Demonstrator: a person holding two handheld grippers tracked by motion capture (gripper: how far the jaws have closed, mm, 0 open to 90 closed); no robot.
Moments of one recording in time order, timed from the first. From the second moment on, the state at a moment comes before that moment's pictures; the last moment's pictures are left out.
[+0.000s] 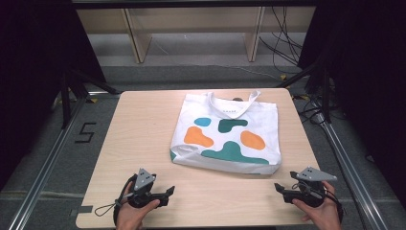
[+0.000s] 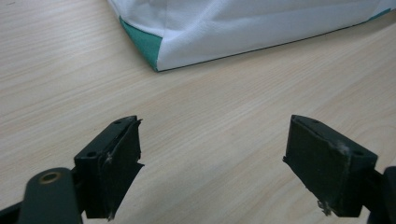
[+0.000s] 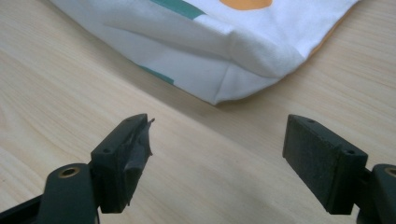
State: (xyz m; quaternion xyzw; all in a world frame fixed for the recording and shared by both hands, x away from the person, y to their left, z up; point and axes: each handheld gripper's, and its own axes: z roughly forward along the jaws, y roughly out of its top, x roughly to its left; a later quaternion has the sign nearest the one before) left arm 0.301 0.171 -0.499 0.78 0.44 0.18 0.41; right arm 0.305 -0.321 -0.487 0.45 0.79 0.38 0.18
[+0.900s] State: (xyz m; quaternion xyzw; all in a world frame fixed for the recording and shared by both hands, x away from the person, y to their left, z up) left arm 0.306 0.165 -0.498 0.78 0.43 0.19 0.42; right arm 0.334 -0.327 -0.477 0.42 0.79 0.37 0.24
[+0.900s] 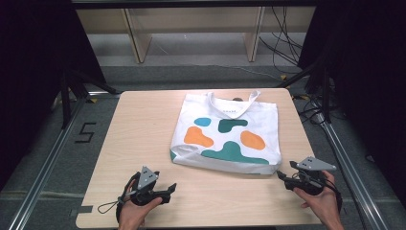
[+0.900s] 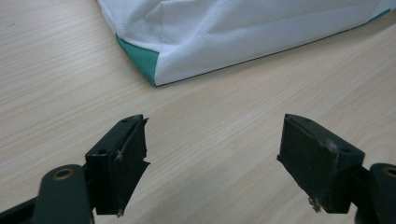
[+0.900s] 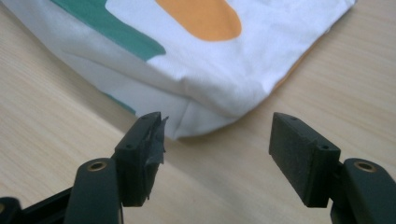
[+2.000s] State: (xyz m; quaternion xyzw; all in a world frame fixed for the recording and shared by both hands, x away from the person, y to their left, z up) left arm 0.302 0.176 -0.500 0.77 0.45 0.19 0.42; right arm 0.346 -0.254 -0.480 0.26 0.88 0.33 0.20
